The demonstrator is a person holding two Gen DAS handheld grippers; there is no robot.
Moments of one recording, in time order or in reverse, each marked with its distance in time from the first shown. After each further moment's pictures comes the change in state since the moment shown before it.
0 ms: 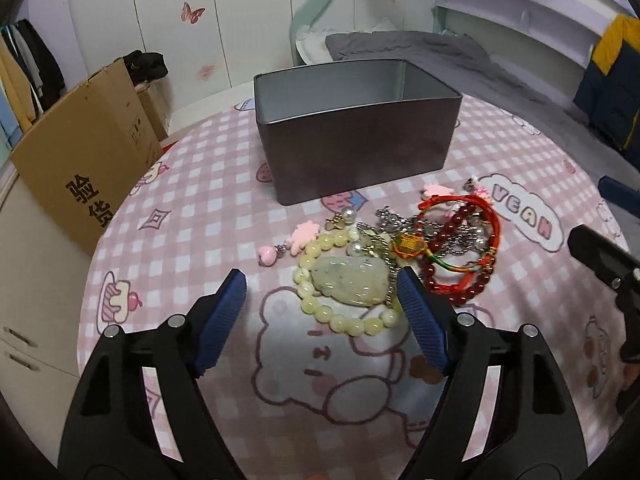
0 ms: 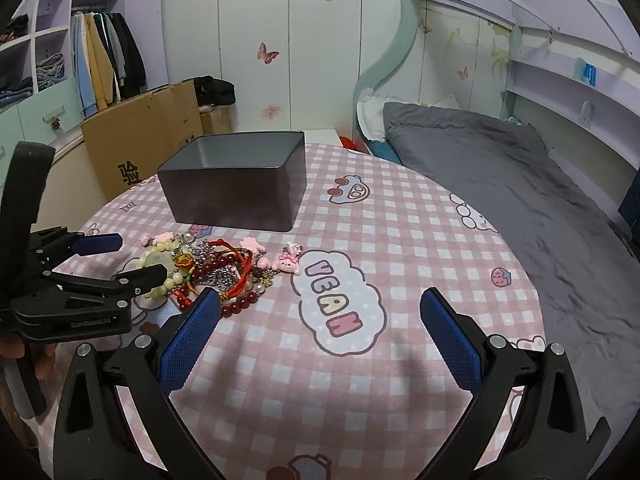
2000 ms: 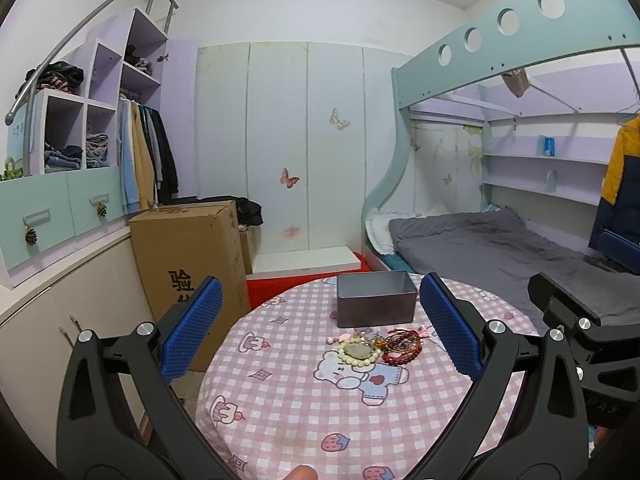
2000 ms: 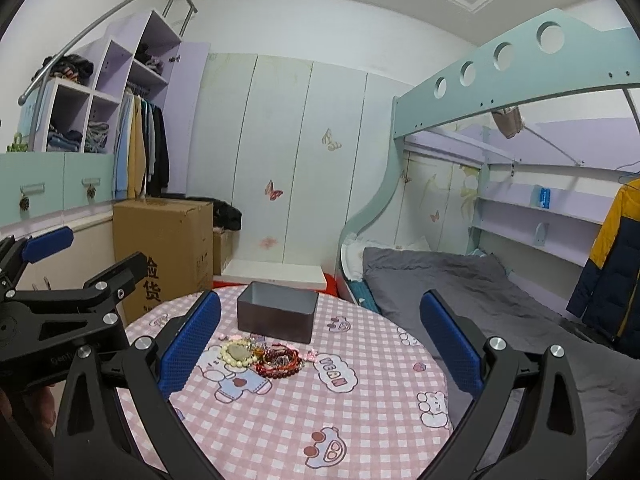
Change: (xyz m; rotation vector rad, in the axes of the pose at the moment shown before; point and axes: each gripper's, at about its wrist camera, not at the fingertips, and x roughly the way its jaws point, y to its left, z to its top) left arm -0.264 -0.038 -0.073 -0.183 -0.652 0.258; right arm -0.206 0.070 -0.017 -0.113 -0.488 -0.100
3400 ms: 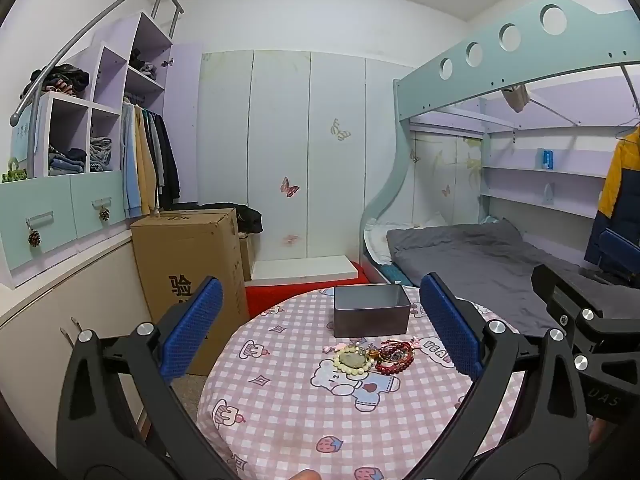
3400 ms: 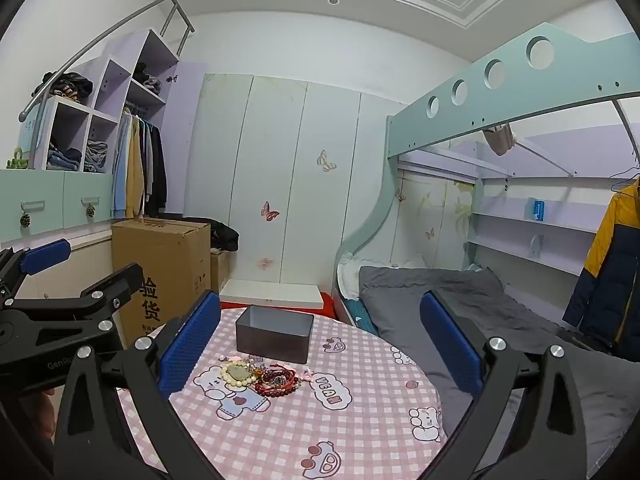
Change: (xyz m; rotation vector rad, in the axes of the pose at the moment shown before) left arm -0.023 -0.002 0.018 -0.028 -0.025 -0.010; right arm -0.022 -0.007 0.015 0.012 -0.074 -0.015
